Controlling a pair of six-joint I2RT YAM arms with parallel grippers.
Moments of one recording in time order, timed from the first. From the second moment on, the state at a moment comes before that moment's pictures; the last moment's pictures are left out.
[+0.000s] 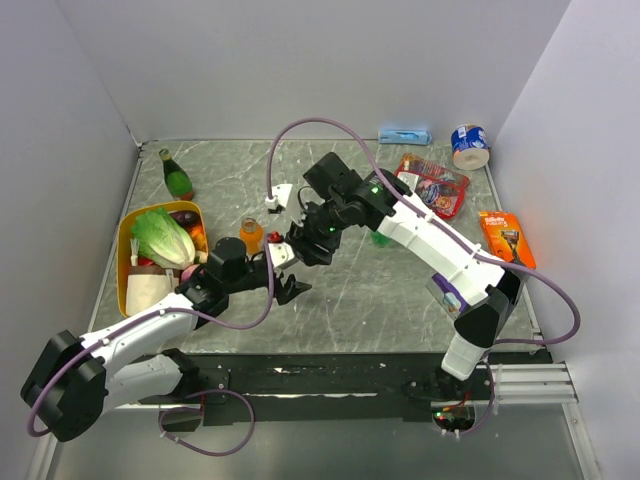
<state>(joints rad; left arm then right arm) -0.67 1.06 0.53 0.25 0.49 0.20 0.86 1.70 1.88 -1.17 -0.32 -0.41</state>
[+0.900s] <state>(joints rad) -0.67 1.01 0.51 0.44 0.50 0.20 0.73 1.55 1.74 -1.20 -0.37 -0.44</state>
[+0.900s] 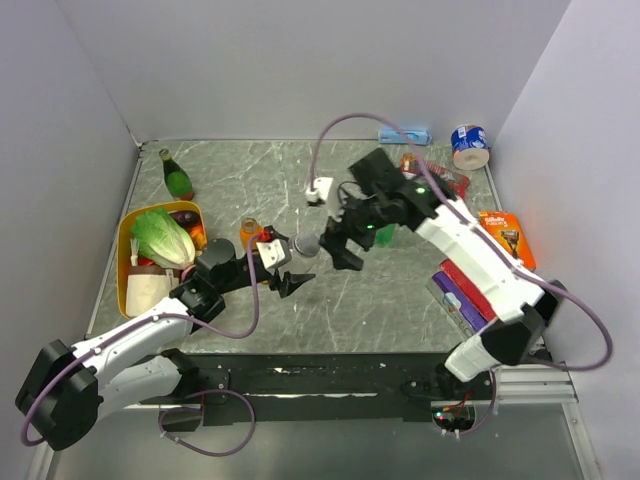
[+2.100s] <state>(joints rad) -0.67 1.07 0.66 0.06 0.70 0.56 0.91 1.35 1.58 -1.08 -0.48 -1.26</state>
